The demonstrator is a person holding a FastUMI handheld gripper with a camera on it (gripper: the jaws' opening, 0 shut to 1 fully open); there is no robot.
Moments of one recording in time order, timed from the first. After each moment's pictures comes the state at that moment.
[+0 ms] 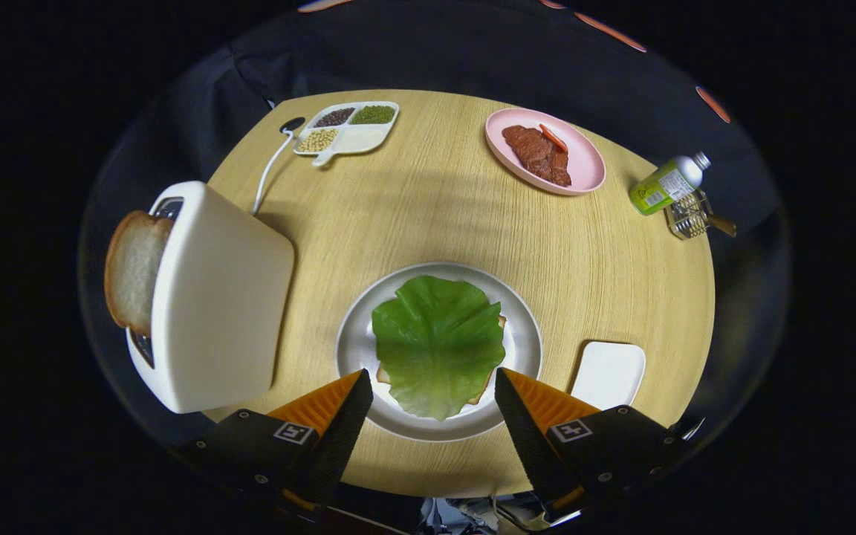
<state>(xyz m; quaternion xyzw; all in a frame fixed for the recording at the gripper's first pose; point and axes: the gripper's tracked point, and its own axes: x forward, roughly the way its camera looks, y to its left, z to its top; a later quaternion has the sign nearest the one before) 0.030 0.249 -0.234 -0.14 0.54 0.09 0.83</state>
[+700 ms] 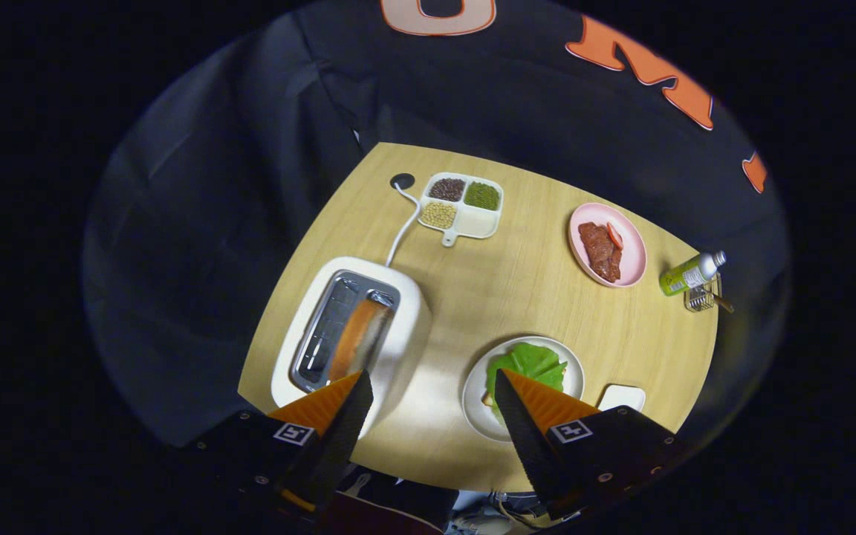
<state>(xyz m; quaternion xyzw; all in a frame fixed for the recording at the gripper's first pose) 0.014 0.399 -0.123 -0.14 0.48 0.18 0.84</state>
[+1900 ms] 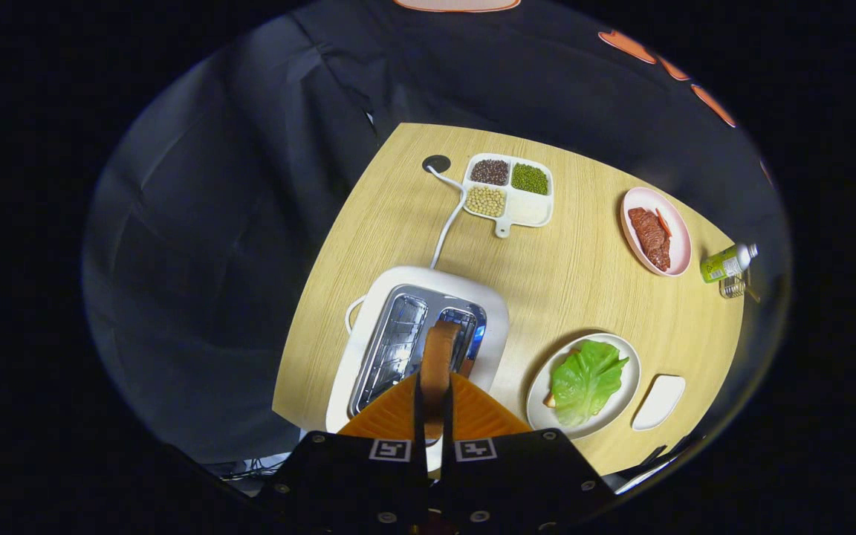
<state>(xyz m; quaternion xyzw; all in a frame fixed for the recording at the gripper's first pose) 0.015 0.463 -0.154 -0.11 0.53 0.18 0.82</state>
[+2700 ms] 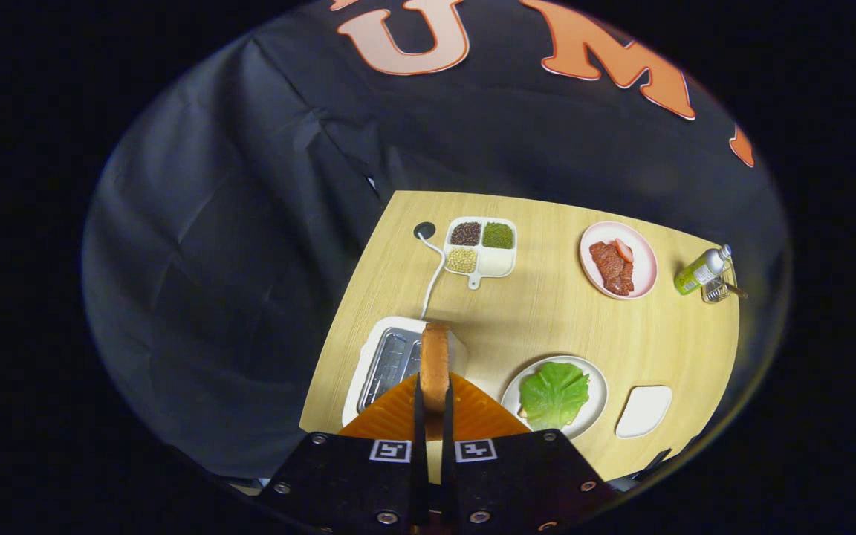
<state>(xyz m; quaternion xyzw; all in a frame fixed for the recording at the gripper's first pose) 0.024 0.399 -0.052 -0.04 0.46 0.20 0.87</state>
